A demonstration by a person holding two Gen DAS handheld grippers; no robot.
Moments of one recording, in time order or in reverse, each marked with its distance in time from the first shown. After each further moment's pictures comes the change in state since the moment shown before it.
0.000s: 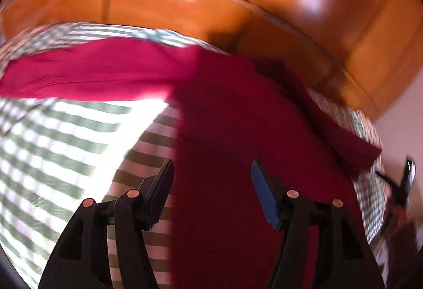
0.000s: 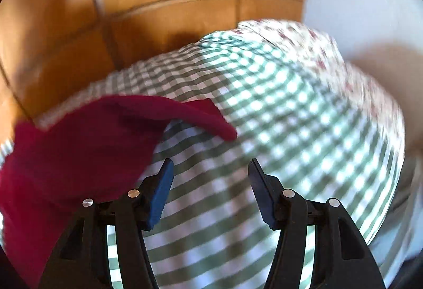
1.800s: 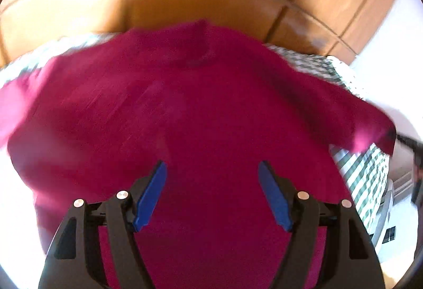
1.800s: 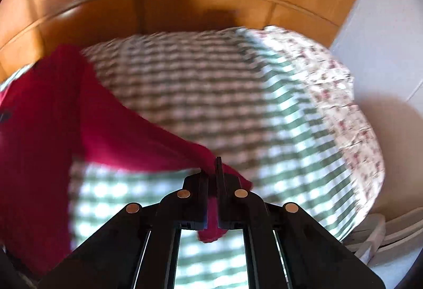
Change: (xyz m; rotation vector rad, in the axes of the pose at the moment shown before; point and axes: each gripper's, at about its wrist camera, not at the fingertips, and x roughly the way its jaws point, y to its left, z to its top) left arm 0.082 -0.111 0.031 0.227 0.168 -0.101; right arm -0.033 -0.065 0.026 -0.130 0.126 0.046
